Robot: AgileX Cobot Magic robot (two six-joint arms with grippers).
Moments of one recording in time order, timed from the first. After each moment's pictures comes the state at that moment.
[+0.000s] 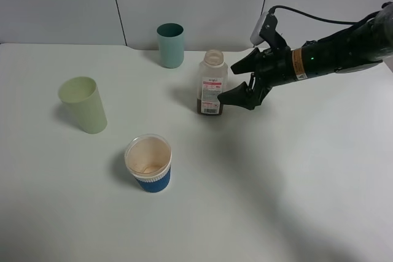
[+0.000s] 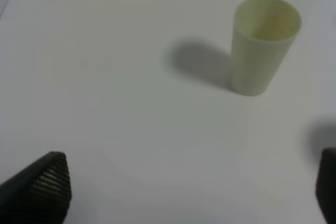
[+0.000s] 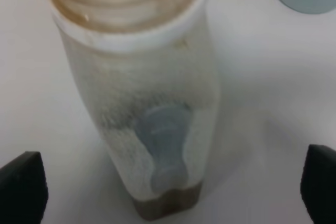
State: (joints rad) left arm 0.04 -0.01 -0.51 -0.02 1.05 0.02; right arm 0.15 2.00 -1.04 -1.60 -0.82 0.80
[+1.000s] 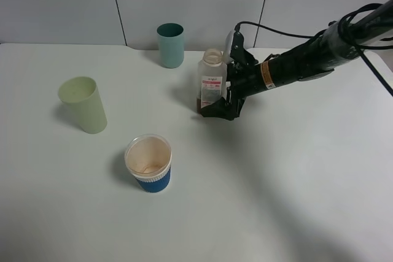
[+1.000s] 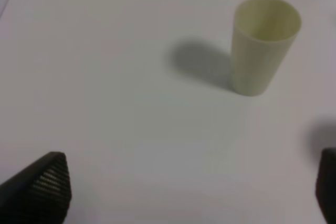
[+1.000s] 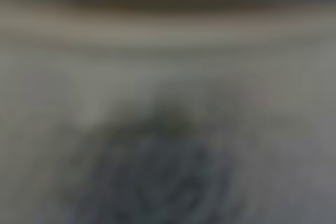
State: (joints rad) left arm 0.04 -0.01 -0.51 -0.02 1.05 0.02; right arm 0.23 2.25 -1.25 -1.60 -0.87 0.68
